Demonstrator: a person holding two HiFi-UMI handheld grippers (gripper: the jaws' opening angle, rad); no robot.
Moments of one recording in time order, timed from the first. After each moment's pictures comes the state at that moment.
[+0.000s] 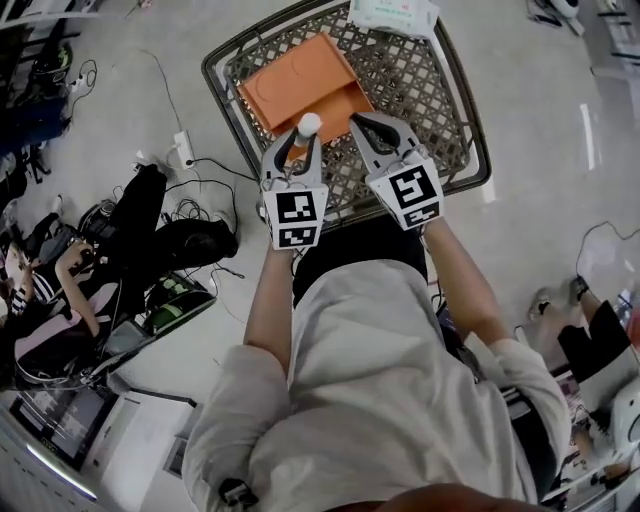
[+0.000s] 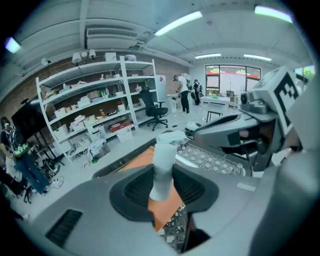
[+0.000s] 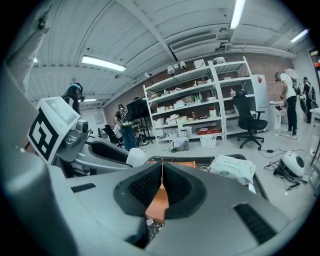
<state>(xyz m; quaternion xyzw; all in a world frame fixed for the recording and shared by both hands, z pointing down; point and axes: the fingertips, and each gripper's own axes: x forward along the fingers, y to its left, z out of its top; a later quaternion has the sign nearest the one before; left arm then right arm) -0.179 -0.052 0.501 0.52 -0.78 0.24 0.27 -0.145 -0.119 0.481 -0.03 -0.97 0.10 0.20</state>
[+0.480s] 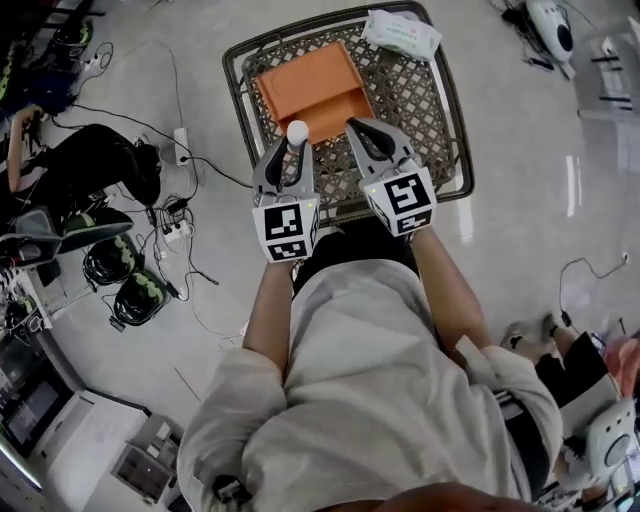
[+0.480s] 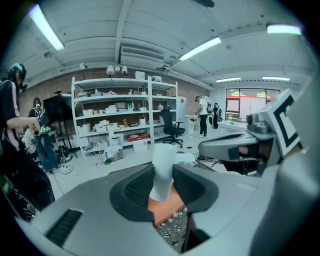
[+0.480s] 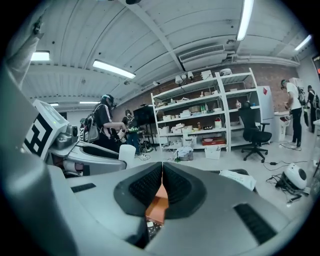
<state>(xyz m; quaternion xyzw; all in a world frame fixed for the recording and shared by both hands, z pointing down) -0.158 -0.001 0.425 0.44 -0.86 0.11 0.22 -0.128 -0.084 0.417 -0.04 -0.98 0.07 0.15</state>
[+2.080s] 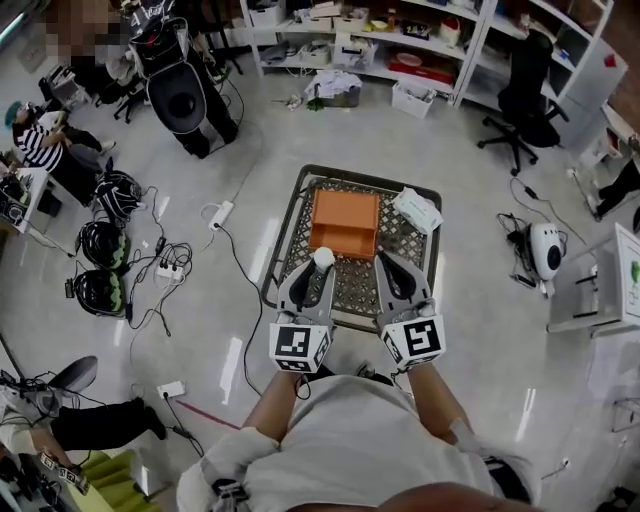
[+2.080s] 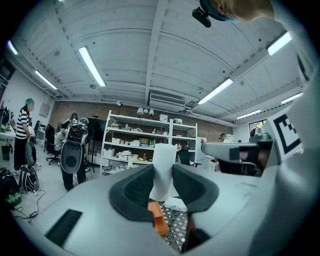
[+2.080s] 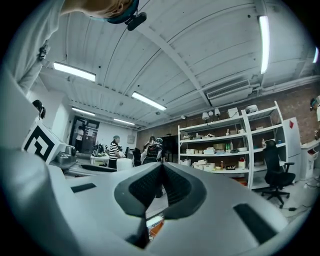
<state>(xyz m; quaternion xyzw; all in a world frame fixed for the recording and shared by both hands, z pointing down) 0.010 0.042 0.222 0.32 -0.94 -0.05 0.04 0.024 -0.054 0.180 -0.17 -0.99 -0.02 -0.03</state>
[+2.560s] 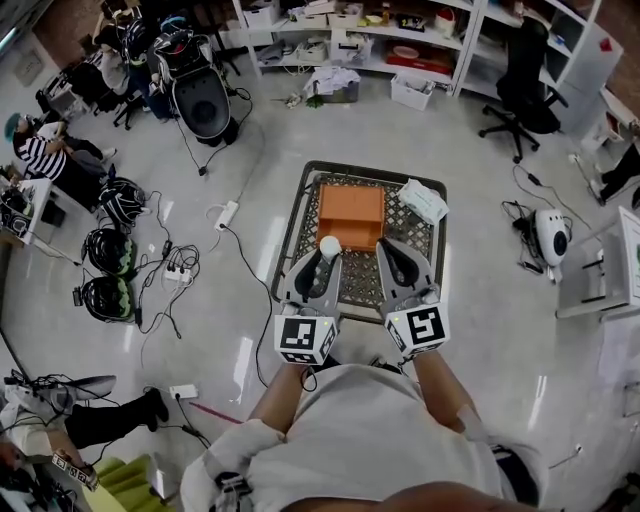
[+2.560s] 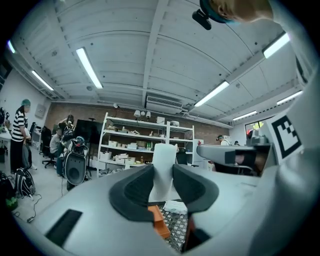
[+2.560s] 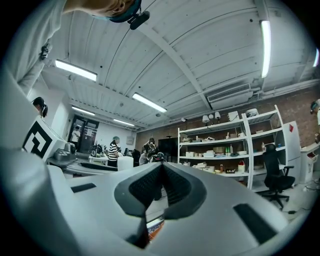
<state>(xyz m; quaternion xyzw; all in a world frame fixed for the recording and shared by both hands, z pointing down) 0.007 0.050 0.206 0.34 -0.94 -0.04 0.02 0.018 -0.037 0.169 -0.16 -0.99 -0.03 -0.05</state>
